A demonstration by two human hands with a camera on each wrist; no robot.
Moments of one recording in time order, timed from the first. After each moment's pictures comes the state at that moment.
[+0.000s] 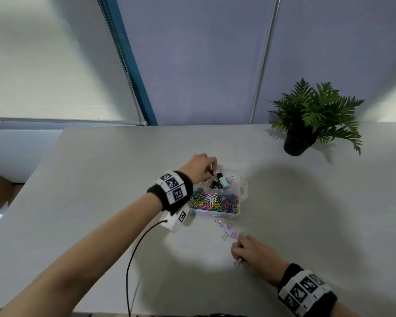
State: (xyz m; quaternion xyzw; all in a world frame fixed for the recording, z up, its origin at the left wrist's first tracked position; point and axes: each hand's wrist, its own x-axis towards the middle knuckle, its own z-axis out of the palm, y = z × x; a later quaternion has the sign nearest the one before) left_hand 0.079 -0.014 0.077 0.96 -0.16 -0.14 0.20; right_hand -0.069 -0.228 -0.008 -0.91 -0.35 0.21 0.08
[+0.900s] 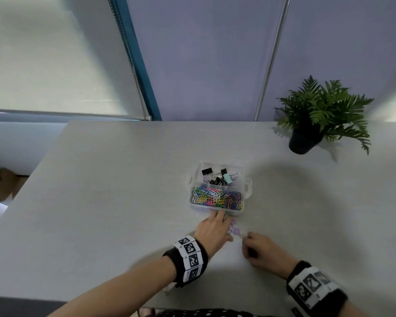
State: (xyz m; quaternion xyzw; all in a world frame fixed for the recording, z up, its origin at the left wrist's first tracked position) left_hand -0.052 -0.057 -0.007 0.96 -0.17 -0.17 0.11; right_hand -0.060 -0.244 -0.018 -0.88 -0.29 0.28 0.24
